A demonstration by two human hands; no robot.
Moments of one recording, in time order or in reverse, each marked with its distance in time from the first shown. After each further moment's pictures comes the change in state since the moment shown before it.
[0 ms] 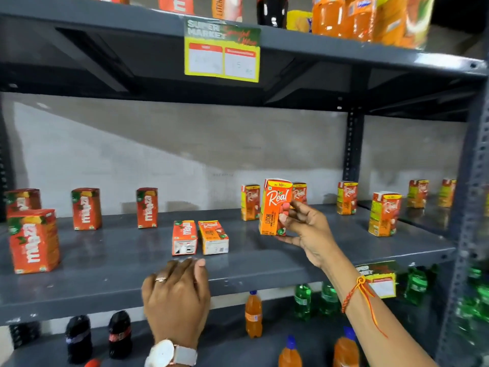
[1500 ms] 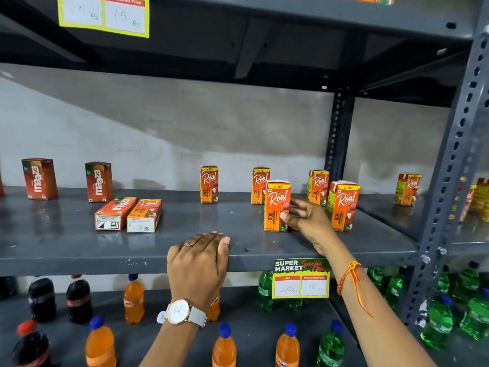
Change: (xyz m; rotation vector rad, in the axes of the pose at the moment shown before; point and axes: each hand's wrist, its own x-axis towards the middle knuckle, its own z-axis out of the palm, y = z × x) left_hand -0.017 0.168 0.058 0.064 -0.027 0.177; right_hand 0.051 0.007 -0.165 -0.300 -0.044 0.086
